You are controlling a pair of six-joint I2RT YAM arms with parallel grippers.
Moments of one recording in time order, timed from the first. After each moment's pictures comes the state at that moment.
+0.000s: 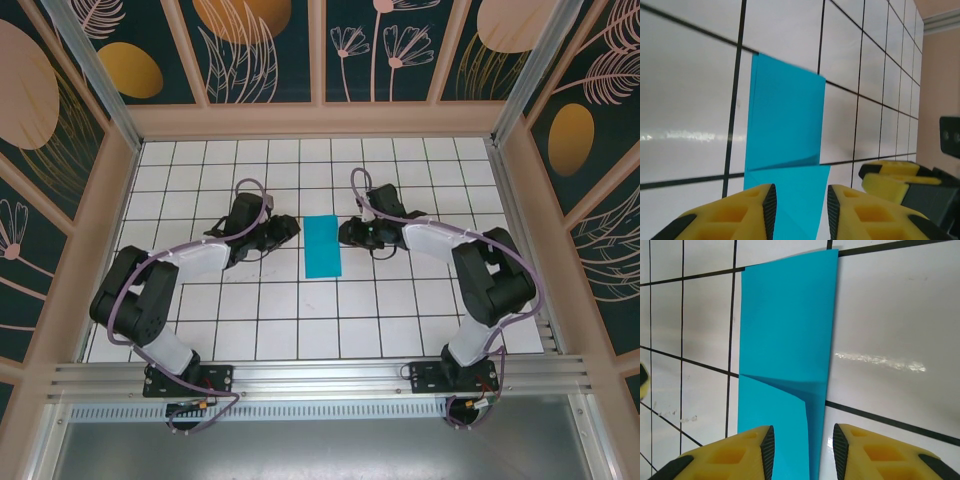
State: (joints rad) left arm -0.46 1.63 0.80 0.14 0.38 -0.97; right arm 0.49 1.73 0.98 -0.19 -0.39 0.54
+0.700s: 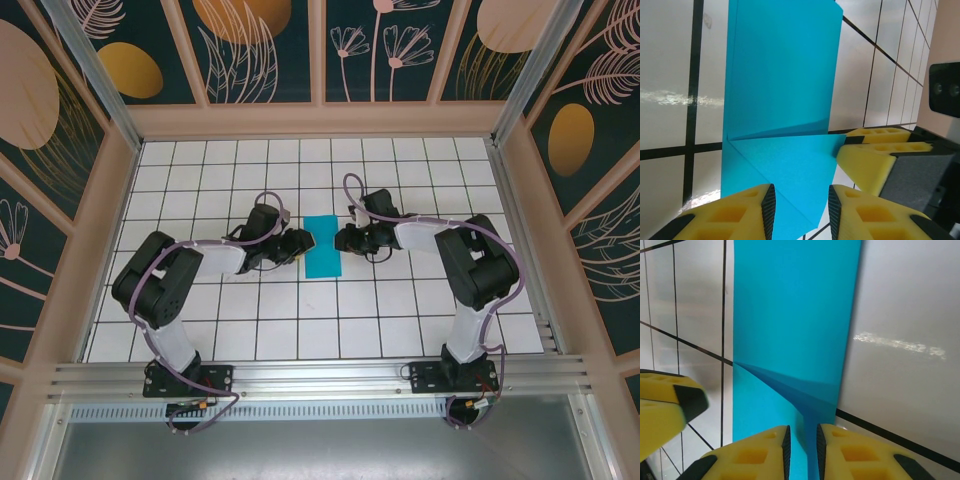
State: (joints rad) left arm -0.52 1.78 0.79 0.25 0.47 -1.04; right arm 0.48 1.85 0.99 -0.12 -0.53 0.52
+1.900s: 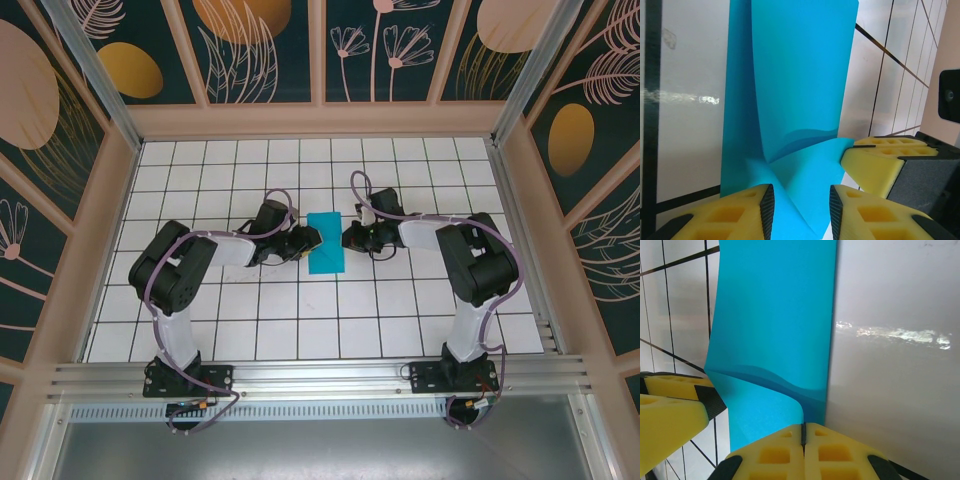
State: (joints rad) left arm -0.54 1.90 0.89 0.25 0.49 -1.05; right arm 0.43 1.87 0.98 -0.09 -0.54 0.55
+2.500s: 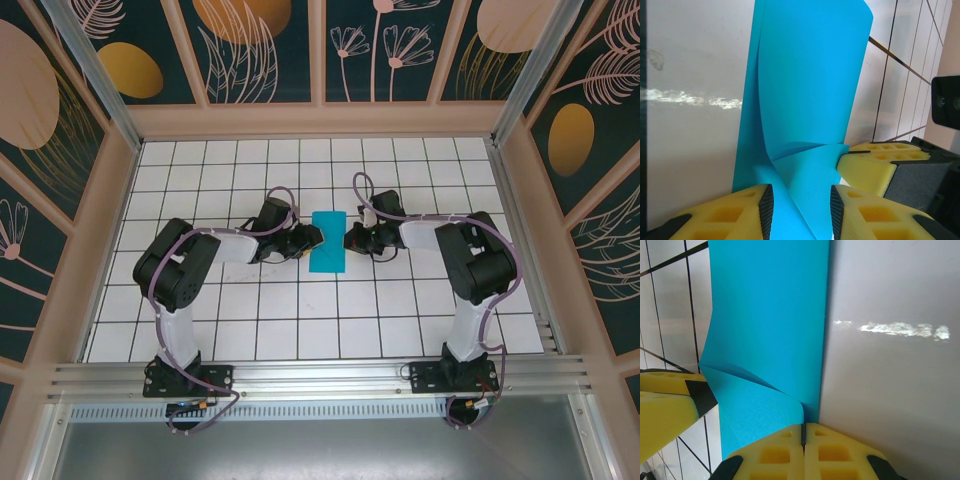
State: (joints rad) left arm -0.54 1.93 0.93 0.22 0.49 -1.02; right arm 0.42 1.89 0.97 -0.08 -0.54 0.57
